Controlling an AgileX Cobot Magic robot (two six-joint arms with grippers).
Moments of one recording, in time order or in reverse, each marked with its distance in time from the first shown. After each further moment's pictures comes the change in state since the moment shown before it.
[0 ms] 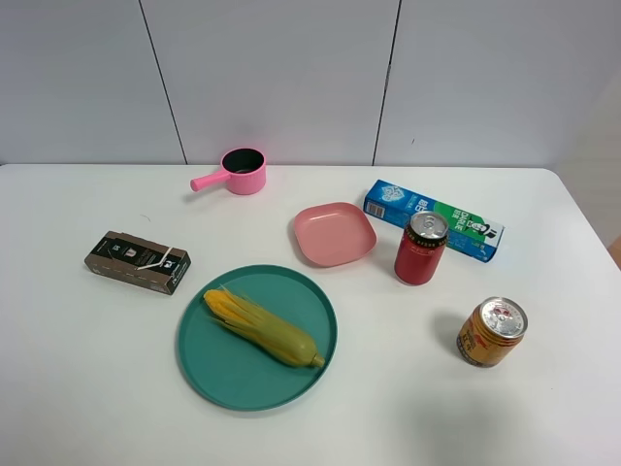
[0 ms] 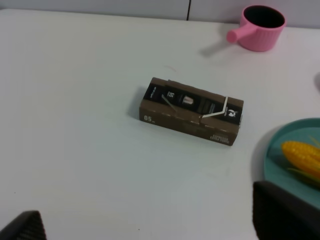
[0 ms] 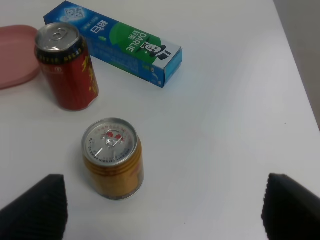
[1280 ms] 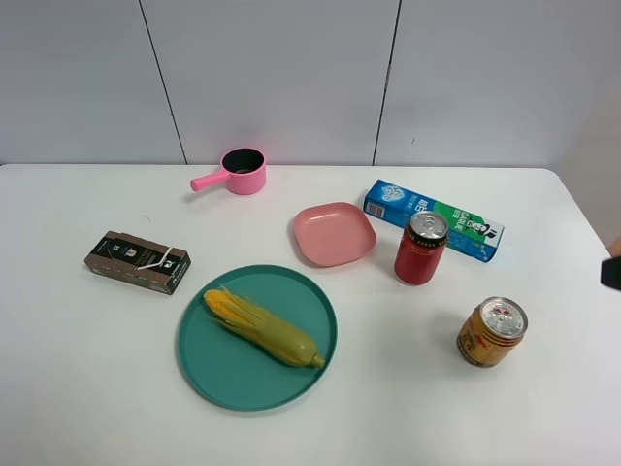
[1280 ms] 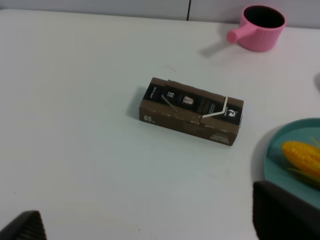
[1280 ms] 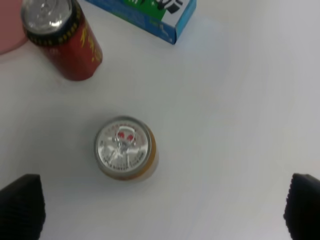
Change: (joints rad) left arm 0.000 0.000 0.000 0.000 -0.001 0.000; right arm 0.000 0.697 -0.292 0.029 -0.029 0.053
